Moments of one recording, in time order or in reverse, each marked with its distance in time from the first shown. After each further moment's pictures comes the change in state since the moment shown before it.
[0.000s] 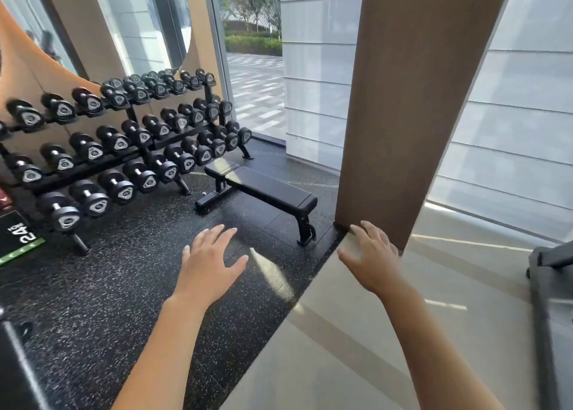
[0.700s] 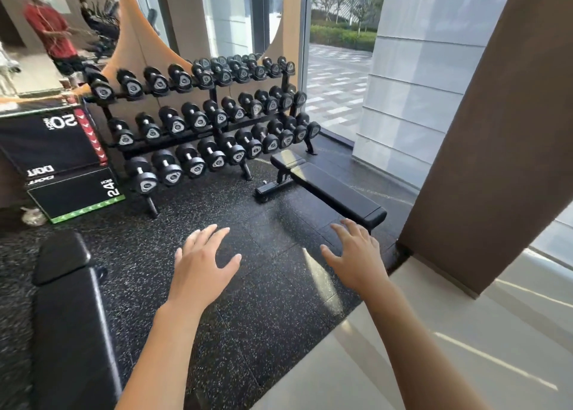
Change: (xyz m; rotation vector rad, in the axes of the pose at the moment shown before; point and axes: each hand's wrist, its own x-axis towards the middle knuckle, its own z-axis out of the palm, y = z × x) left_hand 0.013 -0.203 -0.045 -0.079 0.173 -0.293; right_hand 0.091 -0.234 0.116 0.002 -0.151 -0.359
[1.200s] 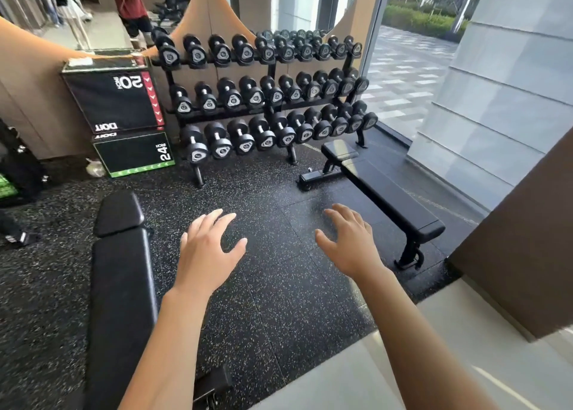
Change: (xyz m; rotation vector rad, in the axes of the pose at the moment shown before) left_hand 0.040 -0.138 -0.043 -0.042 0.096 -0.176; right_hand 0.103 -0.161 0.081 0.064 -0.066 -0.220
